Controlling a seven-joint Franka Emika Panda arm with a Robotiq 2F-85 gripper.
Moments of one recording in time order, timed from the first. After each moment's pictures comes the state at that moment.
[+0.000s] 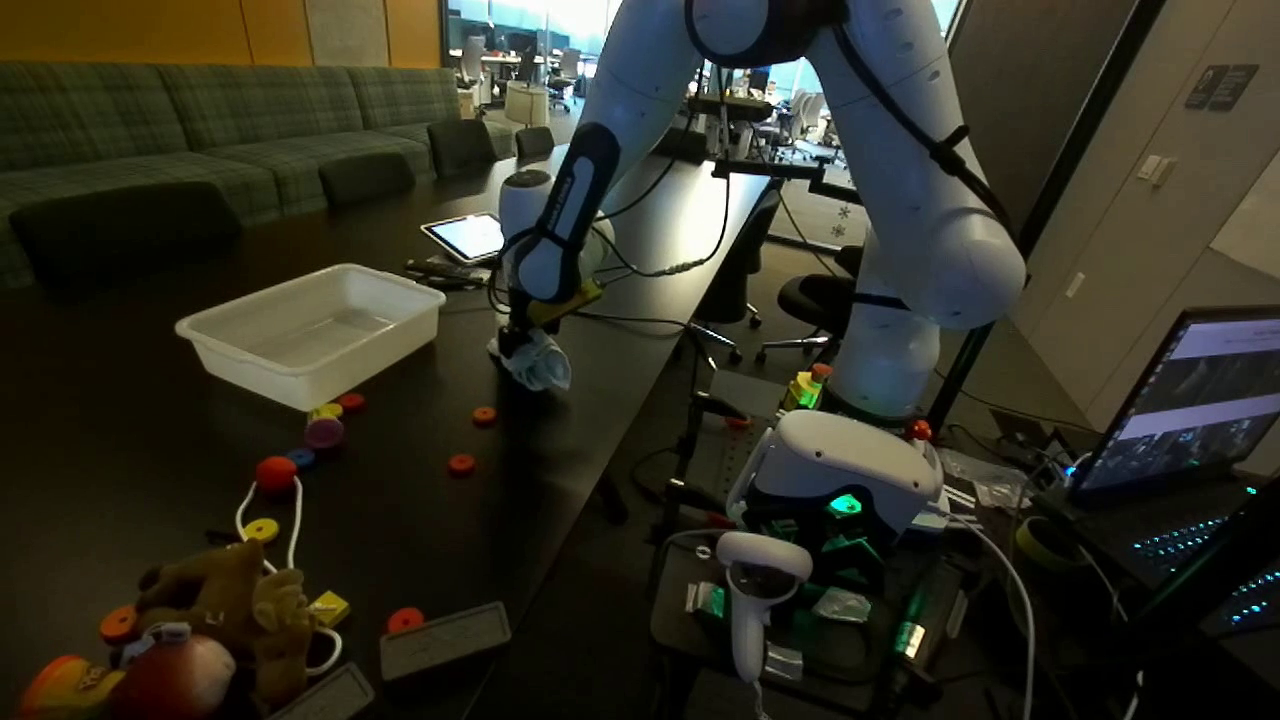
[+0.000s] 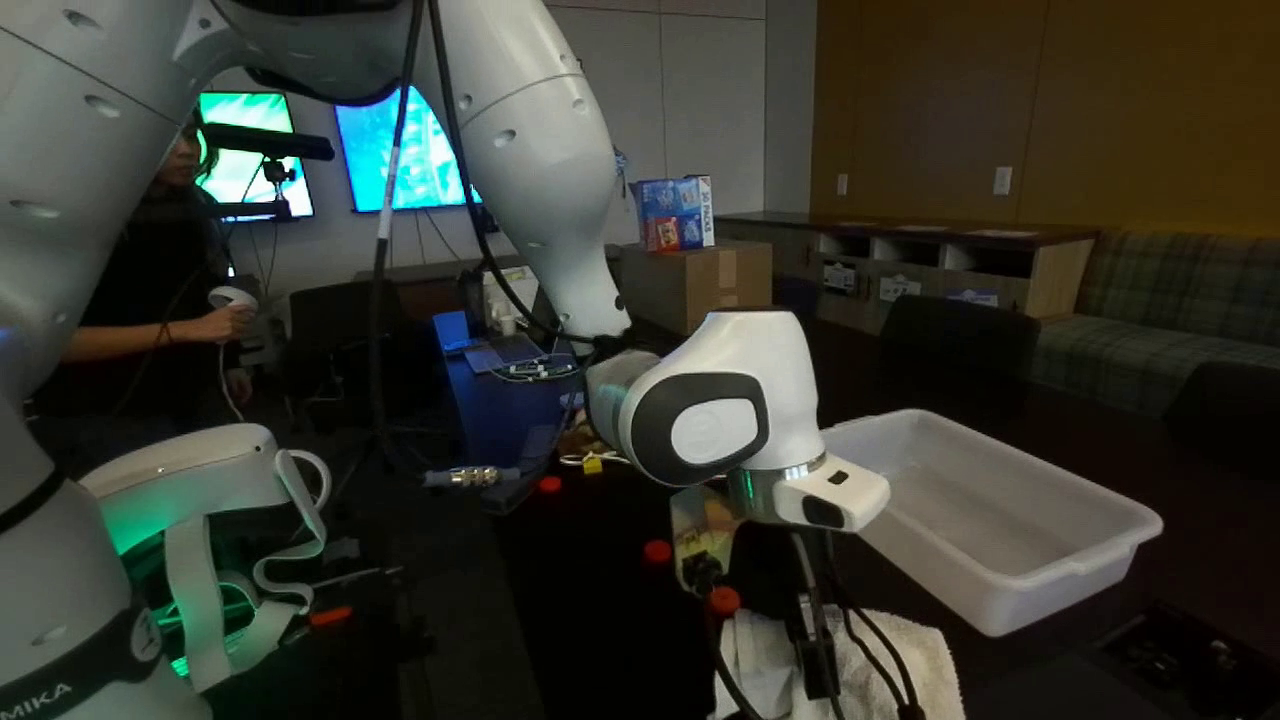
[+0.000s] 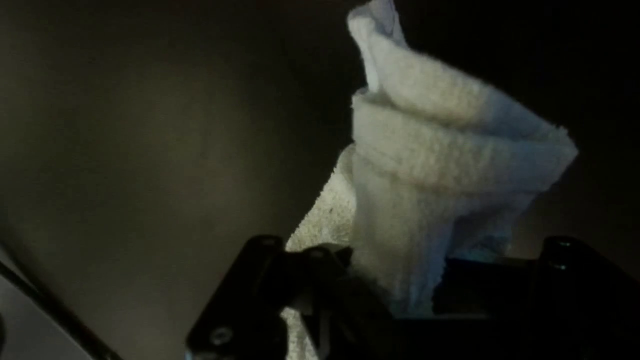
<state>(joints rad) 0.17 0.63 -0.36 -2.17 -0.07 2.86 0.37</state>
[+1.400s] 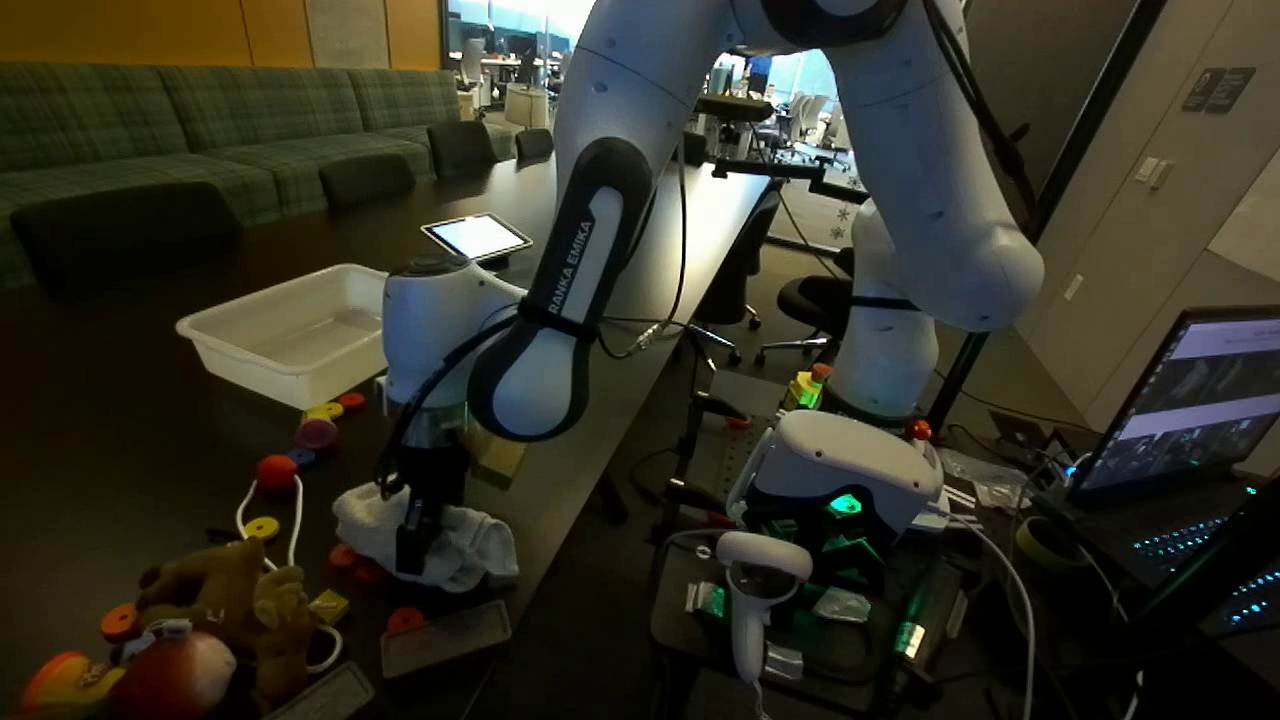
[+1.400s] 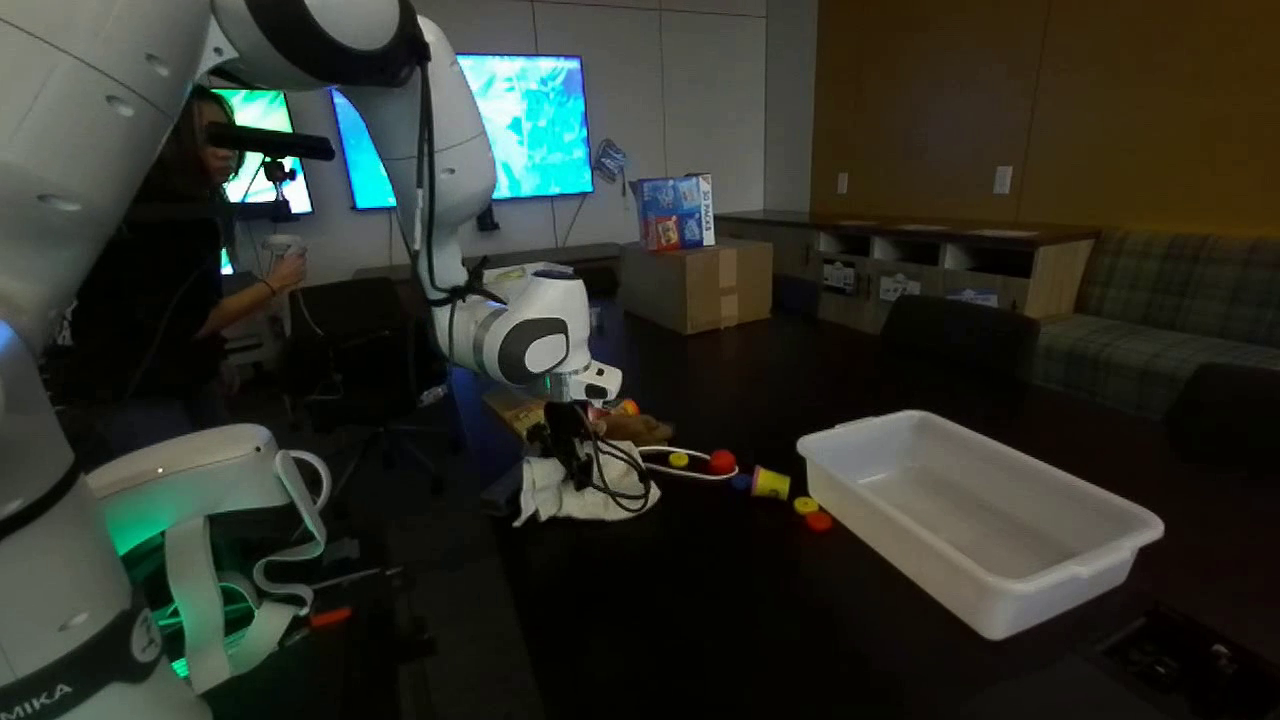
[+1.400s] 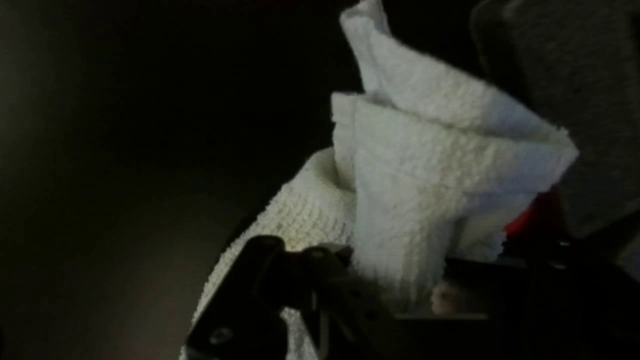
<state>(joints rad) 0.39 0.60 0.16 -2.20 -0.01 2.85 0.29</state>
